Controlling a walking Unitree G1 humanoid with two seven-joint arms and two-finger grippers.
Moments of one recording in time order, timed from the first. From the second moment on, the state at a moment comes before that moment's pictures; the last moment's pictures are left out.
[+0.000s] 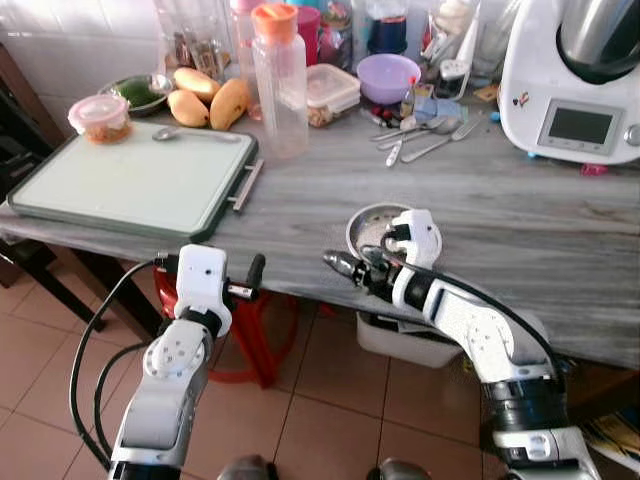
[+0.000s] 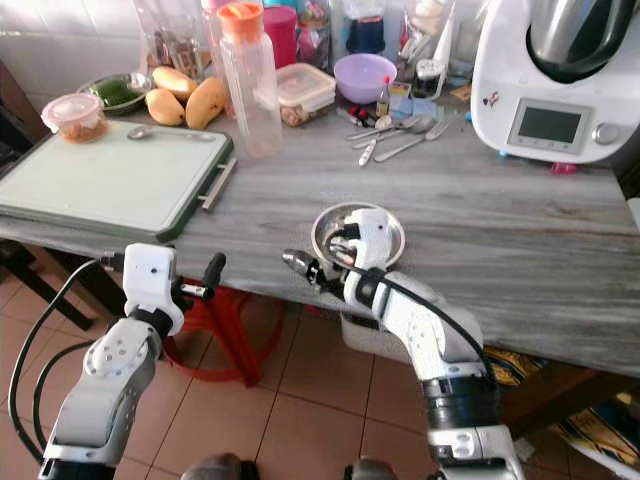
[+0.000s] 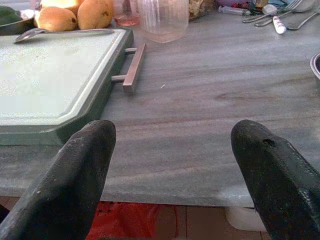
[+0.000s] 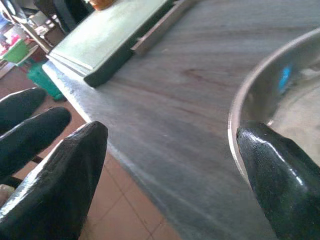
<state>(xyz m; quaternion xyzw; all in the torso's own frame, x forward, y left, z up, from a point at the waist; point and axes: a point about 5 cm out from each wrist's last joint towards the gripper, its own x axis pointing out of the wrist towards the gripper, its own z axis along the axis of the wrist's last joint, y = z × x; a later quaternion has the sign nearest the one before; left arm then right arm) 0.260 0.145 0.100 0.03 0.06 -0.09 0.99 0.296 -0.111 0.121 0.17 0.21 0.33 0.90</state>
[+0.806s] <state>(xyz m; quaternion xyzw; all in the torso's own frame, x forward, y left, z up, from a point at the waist) 0.271 0.158 0.109 0.06 0.02 0.01 1.00 0.273 -0.146 0.143 -0.09 0.01 0.14 0.99</state>
